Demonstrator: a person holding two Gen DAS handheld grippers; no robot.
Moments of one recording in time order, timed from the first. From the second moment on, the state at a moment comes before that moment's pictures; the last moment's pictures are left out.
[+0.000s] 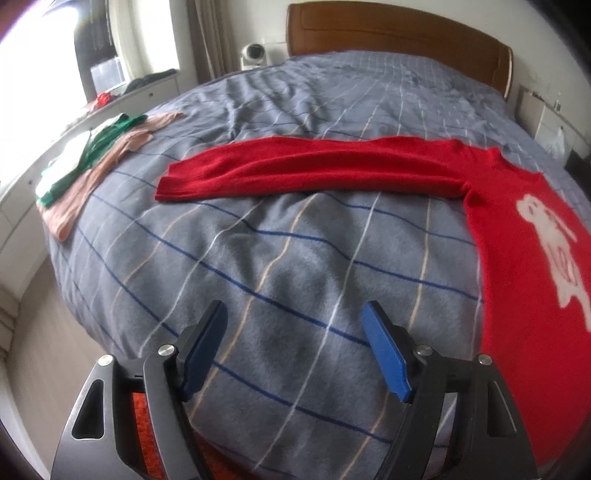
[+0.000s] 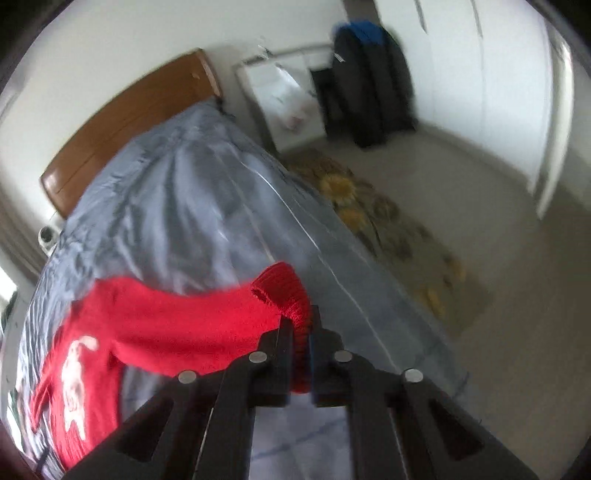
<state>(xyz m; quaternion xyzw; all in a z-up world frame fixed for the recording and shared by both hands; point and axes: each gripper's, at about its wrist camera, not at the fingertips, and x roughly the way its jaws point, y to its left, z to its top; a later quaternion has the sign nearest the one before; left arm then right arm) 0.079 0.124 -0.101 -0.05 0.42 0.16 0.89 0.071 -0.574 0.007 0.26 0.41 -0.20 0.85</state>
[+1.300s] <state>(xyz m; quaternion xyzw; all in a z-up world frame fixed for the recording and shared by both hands) 0.083 0.127 -0.106 -0.06 0.43 0.15 0.89 -0.044 -0.524 0.028 0.20 0.29 -0.29 0.89</state>
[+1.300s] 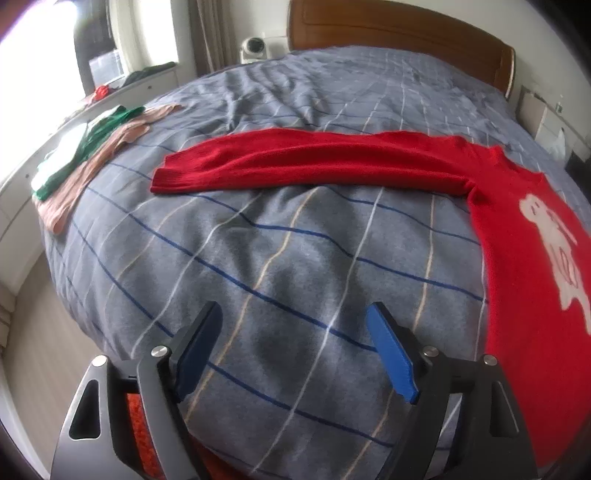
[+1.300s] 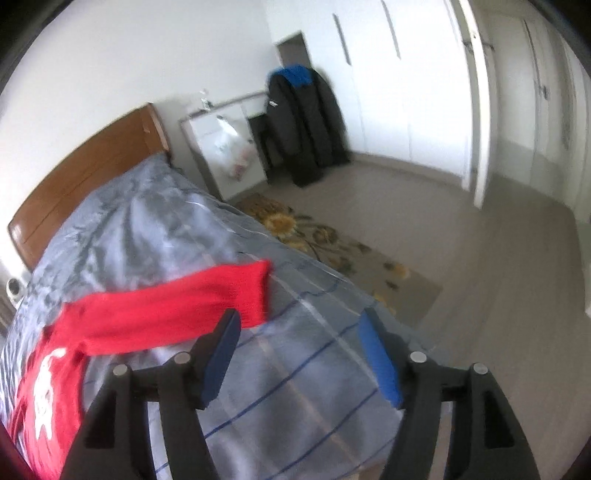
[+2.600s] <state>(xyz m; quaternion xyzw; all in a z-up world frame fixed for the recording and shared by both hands) 0.087 0.119 -0.126 -0.05 0.45 0.15 0.88 -0.016 -0.342 -0.015 0.08 0.34 -0.07 0.93</state>
